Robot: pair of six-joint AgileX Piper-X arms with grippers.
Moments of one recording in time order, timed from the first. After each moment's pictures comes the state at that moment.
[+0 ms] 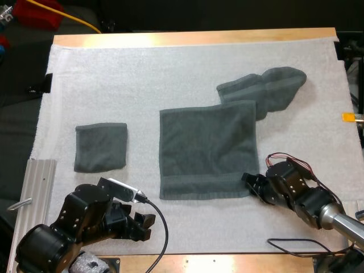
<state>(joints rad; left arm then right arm) -0.51 0.55 -0.76 1.27 0.28 -2.06 0.62 1.20 -0.39 0.29 -0.06 -0.81</state>
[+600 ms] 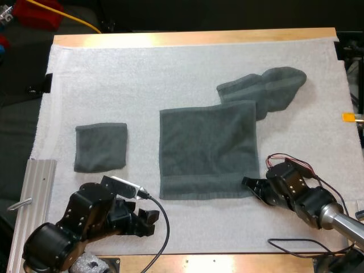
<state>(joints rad) -0.51 0.55 -0.68 1.16 0.28 -2.10 0.62 1.20 -0.39 0.34 -0.06 -0.90</state>
